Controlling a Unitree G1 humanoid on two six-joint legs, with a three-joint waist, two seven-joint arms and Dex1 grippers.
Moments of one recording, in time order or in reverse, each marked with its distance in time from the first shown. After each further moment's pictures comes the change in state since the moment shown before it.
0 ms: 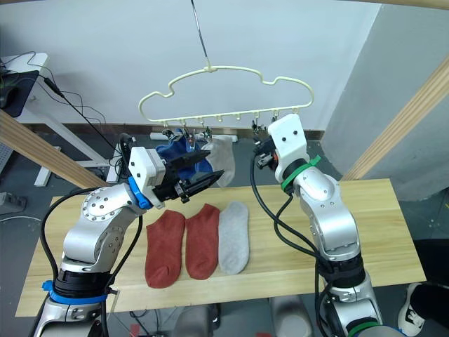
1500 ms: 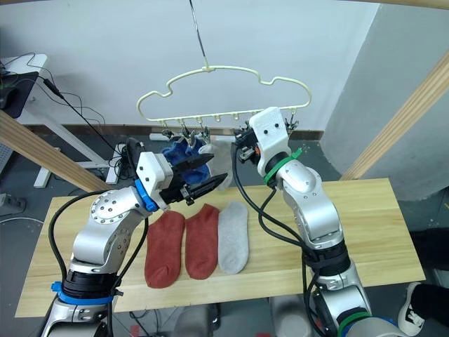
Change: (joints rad) left arm 0.008 -0.039 -0.020 0.027 0.051 -0.038 0.002; right arm -0.071 0.075 0.042 0.121 0.039 -0.078 -0.028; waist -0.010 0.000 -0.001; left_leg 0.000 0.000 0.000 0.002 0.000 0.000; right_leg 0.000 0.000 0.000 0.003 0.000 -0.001
